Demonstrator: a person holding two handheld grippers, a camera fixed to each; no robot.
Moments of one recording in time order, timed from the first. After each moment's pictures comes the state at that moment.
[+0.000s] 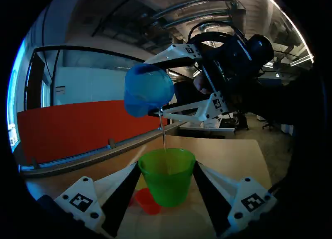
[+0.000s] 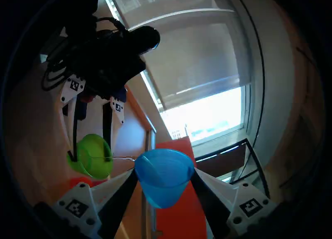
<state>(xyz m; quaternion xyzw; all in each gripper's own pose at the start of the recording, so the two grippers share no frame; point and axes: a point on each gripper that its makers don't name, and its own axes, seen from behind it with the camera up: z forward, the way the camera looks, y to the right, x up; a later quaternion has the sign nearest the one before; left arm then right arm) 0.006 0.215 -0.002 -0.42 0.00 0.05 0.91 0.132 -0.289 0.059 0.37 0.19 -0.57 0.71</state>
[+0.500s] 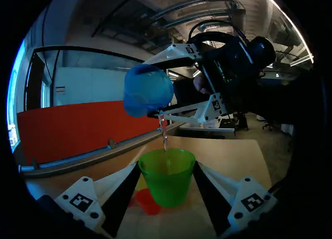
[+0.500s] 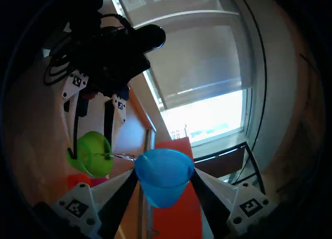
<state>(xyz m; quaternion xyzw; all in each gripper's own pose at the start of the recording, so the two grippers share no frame) 0.006 0.215 -0.003 -0.42 0.00 0.05 0.91 0.132 -0.291 0.058 0.36 0.20 -0.59 0.70</state>
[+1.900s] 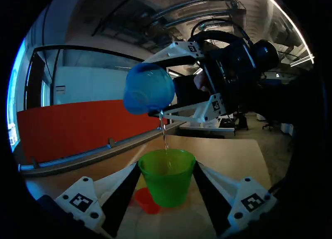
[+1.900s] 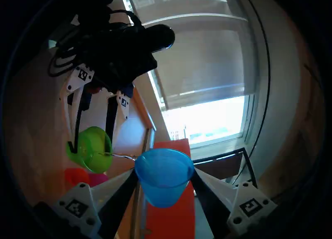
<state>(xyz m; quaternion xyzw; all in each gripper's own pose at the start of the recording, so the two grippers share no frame) 0.004 0.215 -0.004 -0.42 0.00 0.05 0.91 0.131 -0.290 0.059 0.36 0.21 -0.61 0.67</state>
